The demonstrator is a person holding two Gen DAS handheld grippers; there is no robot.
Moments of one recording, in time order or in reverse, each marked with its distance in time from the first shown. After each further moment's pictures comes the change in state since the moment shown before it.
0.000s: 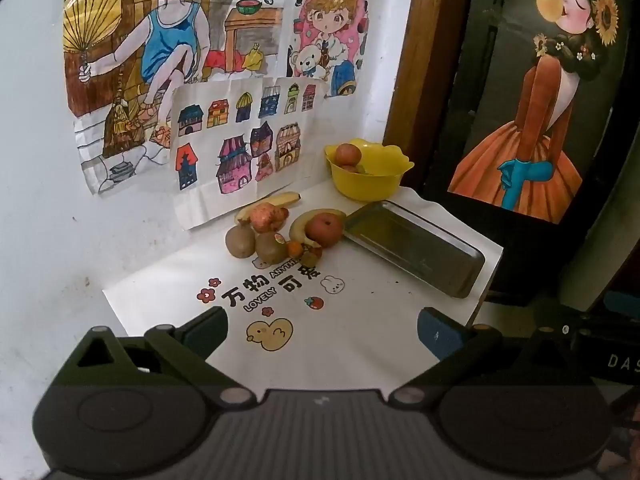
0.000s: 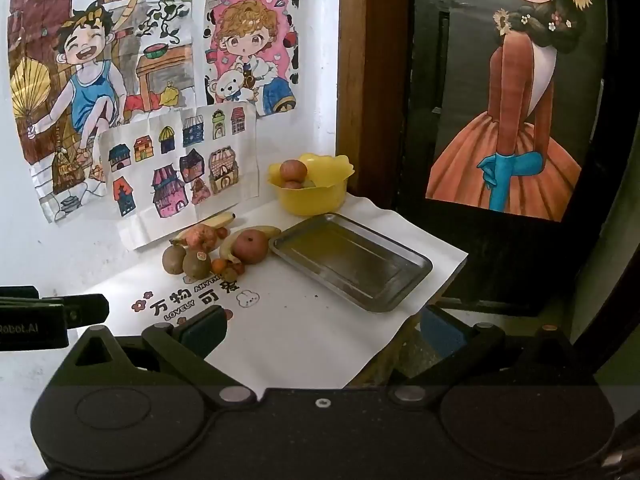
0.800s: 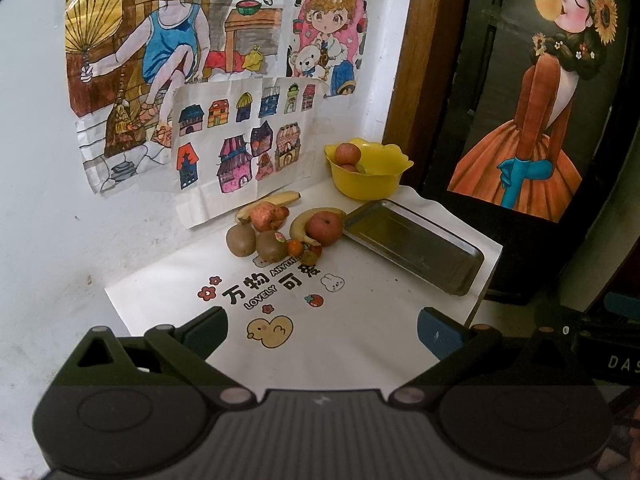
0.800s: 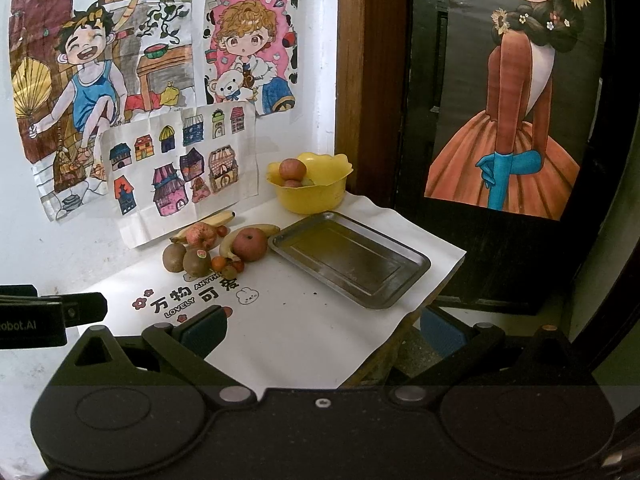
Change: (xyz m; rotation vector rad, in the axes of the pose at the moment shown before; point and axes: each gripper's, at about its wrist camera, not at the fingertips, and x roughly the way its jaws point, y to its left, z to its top) left arm -0.010 -0.002 -0.001 0.001 0.000 -0.004; right arm -0.004 -0.002 -0.002 0.004 0.000 0.002
